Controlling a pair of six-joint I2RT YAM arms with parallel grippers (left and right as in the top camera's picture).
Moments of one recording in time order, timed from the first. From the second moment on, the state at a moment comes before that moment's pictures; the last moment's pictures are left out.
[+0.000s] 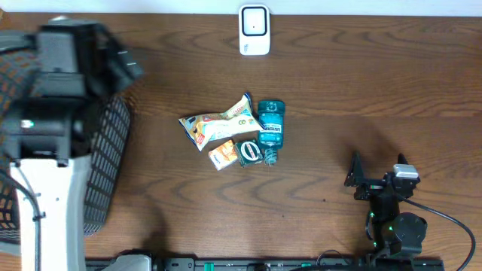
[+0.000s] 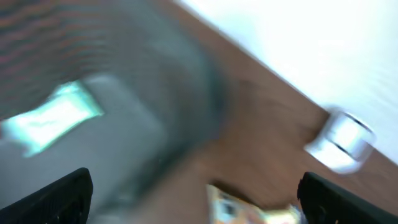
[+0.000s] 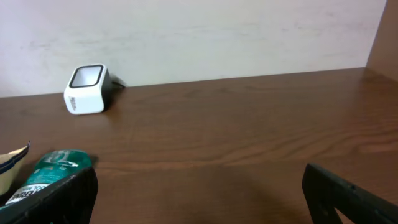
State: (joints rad) left arm 0.00 1.36 1.77 -1.20 -0.28 -0.63; right arm -0.06 0.01 0.01 -0.07 -0.03 0.09
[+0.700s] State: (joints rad) left arm 0.59 1.50 1.16 -0.69 -0.29 -0.76; right arm -0.06 0.01 0.01 -0.07 -0.03 0.09
